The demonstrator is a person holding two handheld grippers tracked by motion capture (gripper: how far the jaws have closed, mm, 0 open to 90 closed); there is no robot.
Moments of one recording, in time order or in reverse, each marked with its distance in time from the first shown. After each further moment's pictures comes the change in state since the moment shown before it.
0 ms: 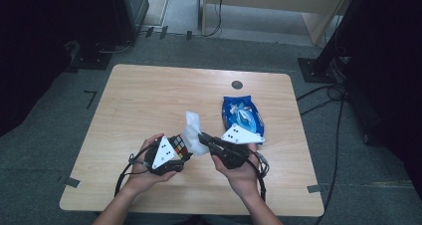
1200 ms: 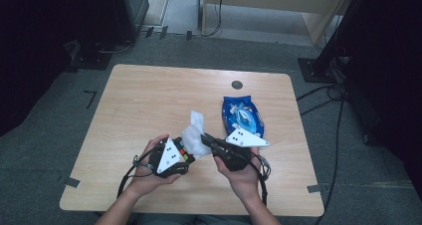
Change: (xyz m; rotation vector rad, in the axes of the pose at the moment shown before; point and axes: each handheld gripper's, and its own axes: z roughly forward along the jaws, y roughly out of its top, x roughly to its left) left arm -0.012 0.014 0.000 -0.013 0.006 0.046; right arm 0.005 -0.003 -0.009 -0.062 0.004 0.023
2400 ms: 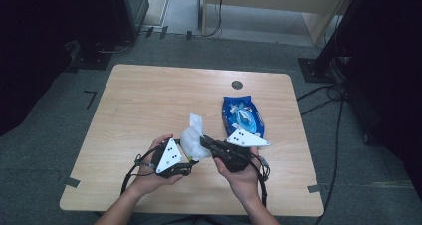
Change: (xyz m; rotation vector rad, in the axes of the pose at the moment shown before) left arm 0.000 0.005 0.000 -0.064 -0.069 -0.029; right arm -0.008 -0.007 0.002 0.019 0.023 0.075
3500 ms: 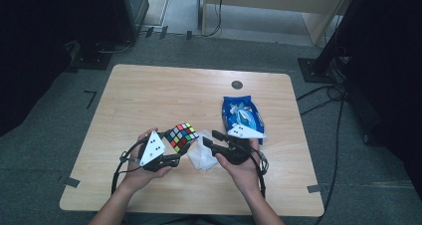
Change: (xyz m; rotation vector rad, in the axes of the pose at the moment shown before) left arm 0.027 -0.007 -0.018 -0.035 0.098 -0.076; right arm -0.037 -0.018 0.018 0.082 -0.089 0.064
